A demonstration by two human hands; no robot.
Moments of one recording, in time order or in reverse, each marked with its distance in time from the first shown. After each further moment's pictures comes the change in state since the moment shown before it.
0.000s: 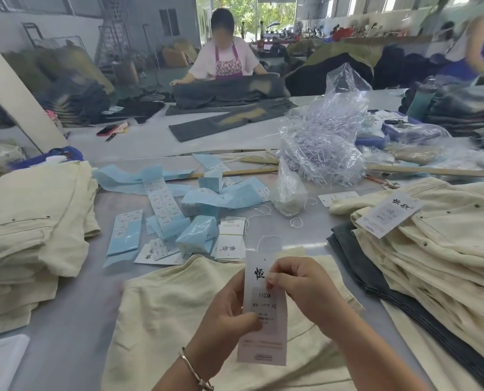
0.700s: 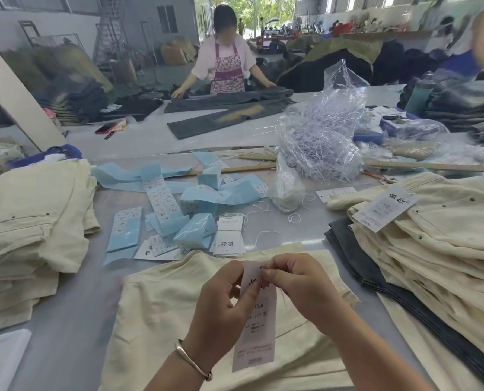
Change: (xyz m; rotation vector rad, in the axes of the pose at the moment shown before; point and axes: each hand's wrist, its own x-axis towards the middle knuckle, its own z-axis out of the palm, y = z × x) left_hand -0.001 0.008 0.008 0.506 0.275 0.314; right_hand -0.008 0.001 0.001 0.077 -0.012 -0.048
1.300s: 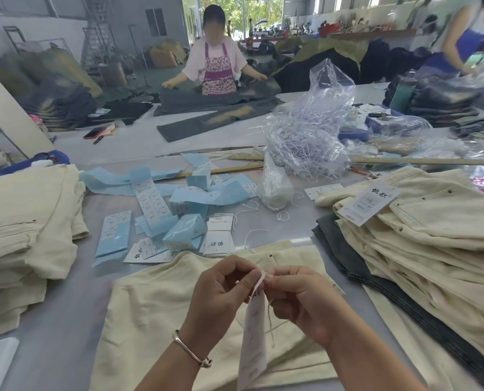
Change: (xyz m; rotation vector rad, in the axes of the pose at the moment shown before) left_hand 0.008 0.013 0.015 -0.257 -0.038 -0.055; right_hand -0.021 0.013 -0.017 0.661 -0.195 0.301
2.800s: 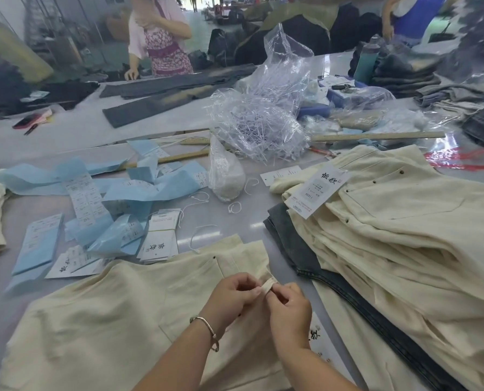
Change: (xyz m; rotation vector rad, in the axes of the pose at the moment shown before) left_hand 0.062 -0.113 0.128 0.018 -0.240 -0.615; right_hand 0.039 0.081 -0.144 -0.486 0.966 -0.237
